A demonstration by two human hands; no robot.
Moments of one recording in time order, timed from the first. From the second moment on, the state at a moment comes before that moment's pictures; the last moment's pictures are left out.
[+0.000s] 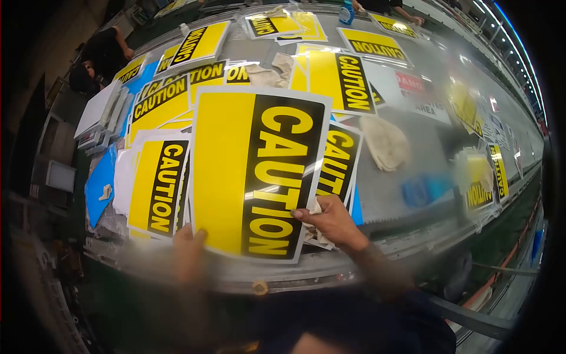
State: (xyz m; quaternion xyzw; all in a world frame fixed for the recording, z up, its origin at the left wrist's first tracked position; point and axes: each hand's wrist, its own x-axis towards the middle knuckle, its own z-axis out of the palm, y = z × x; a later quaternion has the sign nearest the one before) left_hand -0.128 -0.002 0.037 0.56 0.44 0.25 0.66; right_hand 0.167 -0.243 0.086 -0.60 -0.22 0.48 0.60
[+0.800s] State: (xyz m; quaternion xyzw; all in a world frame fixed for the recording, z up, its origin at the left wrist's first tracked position) left_hand -0.072 -0.055 0.057 0.65 0.49 0.40 0.43; right_hand 0.172 -0.265 0.062 -0.61 -0.02 0.44 0.66
